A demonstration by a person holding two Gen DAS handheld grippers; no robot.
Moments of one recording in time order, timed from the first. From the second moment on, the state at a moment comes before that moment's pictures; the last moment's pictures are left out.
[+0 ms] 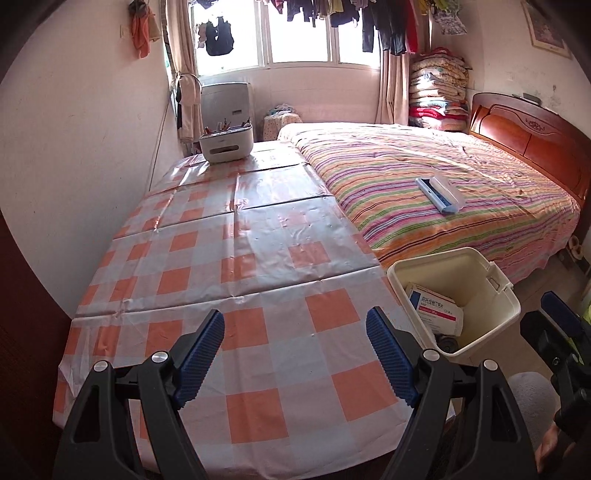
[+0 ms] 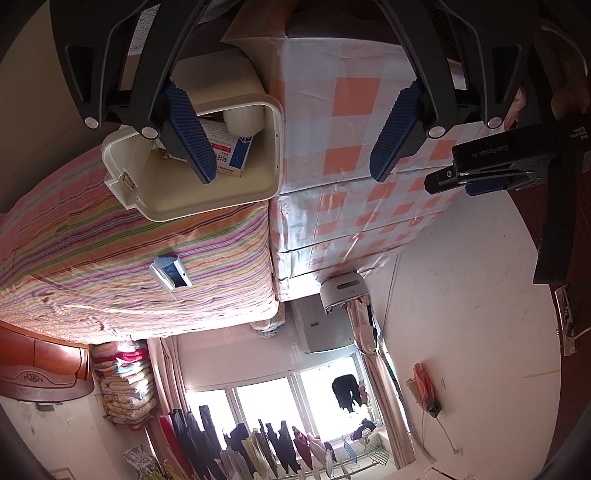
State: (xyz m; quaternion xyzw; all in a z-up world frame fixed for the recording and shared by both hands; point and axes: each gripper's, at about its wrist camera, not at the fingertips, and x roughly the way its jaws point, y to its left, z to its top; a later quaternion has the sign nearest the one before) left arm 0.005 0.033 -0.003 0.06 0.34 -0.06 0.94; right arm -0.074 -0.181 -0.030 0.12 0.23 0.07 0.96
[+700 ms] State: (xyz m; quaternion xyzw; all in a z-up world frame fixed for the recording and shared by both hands) left arm 0.013 0.021 -0.015 0.09 0.35 -0.05 0.93; right arm -0.051 -0.192 -0.046 0.15 0.26 0.08 0.95
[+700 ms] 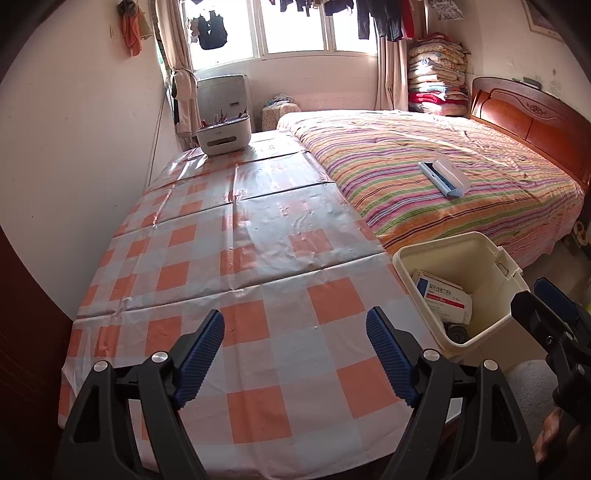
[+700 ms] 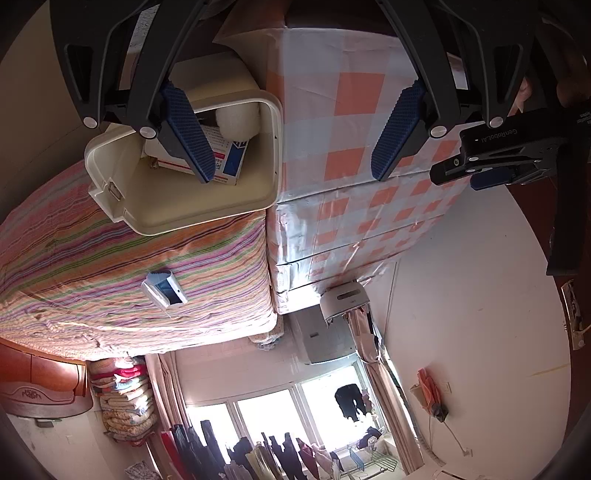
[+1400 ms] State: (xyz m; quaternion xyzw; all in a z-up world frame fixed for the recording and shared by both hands) left arm 0.015 0.003 -0.023 0.12 0.36 -0.06 0.92; right arm -0.042 -0.199 -0.053 0.16 0.27 0.08 0.95
